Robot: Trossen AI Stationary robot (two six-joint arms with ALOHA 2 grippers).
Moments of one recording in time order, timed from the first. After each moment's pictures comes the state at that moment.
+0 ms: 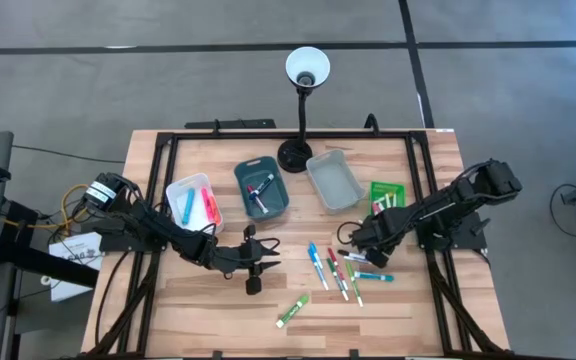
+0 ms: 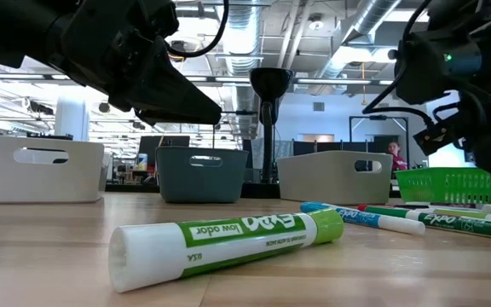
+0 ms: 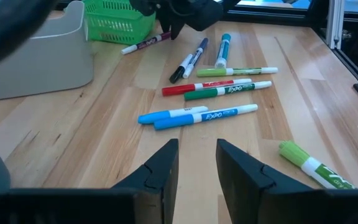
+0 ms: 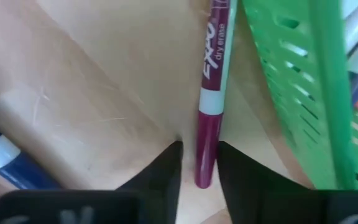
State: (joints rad) left arm -0.47 1.67 0.61 0.64 -0.50 -0.21; right arm 0.24 1.52 0.68 -0.95 0.01 0.83
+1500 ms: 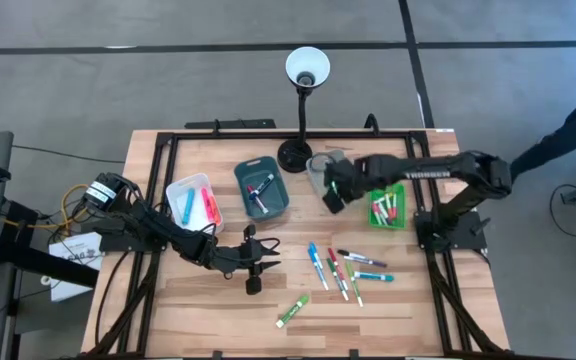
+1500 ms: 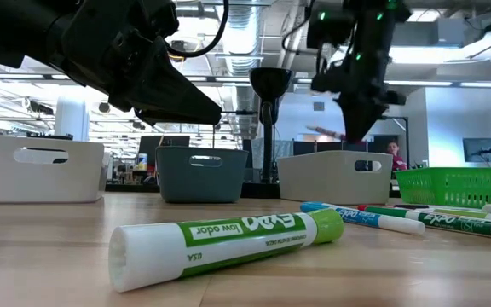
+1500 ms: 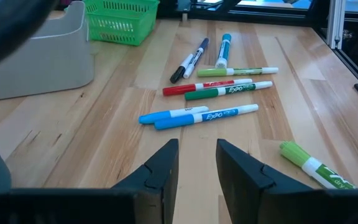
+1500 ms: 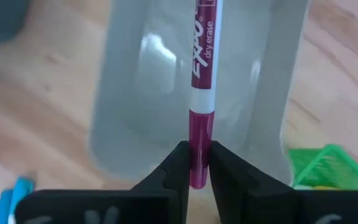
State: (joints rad) left arm -0.47 1.67 0.61 0.64 -0.50 -0.21; right arm -0.17 1.55 1.14 -0.97 0.20 0.72
